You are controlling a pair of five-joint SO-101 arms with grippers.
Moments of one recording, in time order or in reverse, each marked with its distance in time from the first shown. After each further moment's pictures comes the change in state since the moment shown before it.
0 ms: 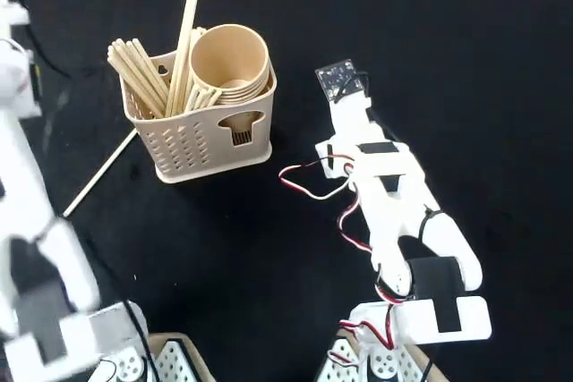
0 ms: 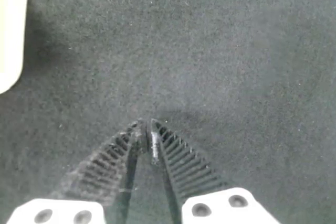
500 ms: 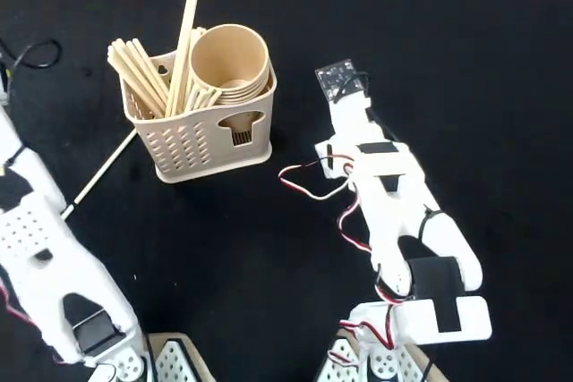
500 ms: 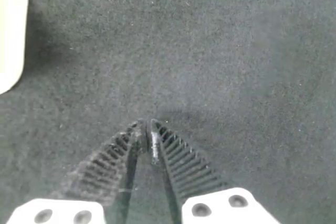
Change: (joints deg) left arm -9.1 55.7 -57.8 17.2 0.2; right arm 0.0 0.0 0.0 0.0 0.0
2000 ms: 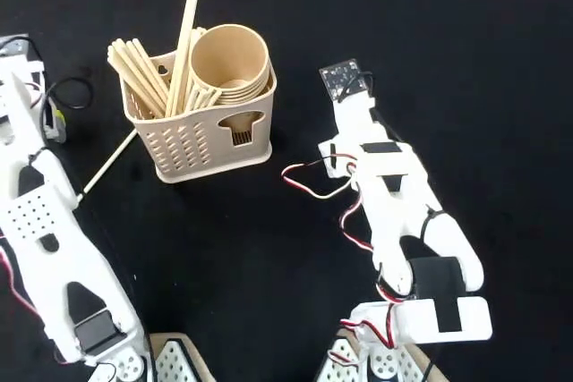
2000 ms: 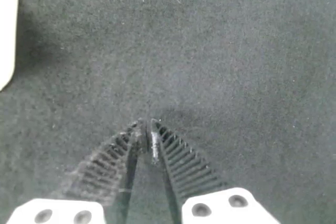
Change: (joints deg) left arm 1.8 17.9 12.1 -14.5 -2.3; right arm 0.9 0.0 0.0 0.0 0.0
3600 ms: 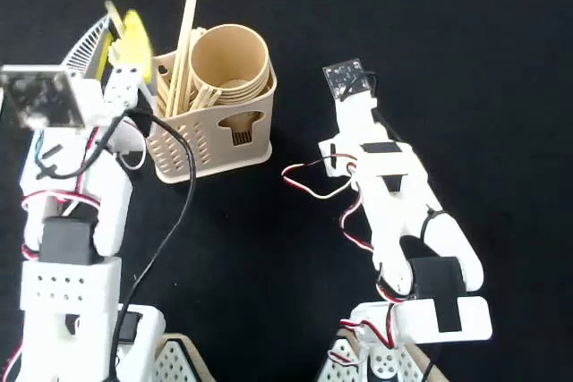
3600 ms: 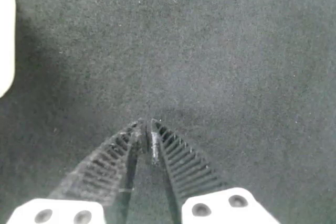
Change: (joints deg) left arm 34.4 -120.4 104.9 -65.8 22.6; right arm 0.0 0.0 0.0 0.0 -2.4
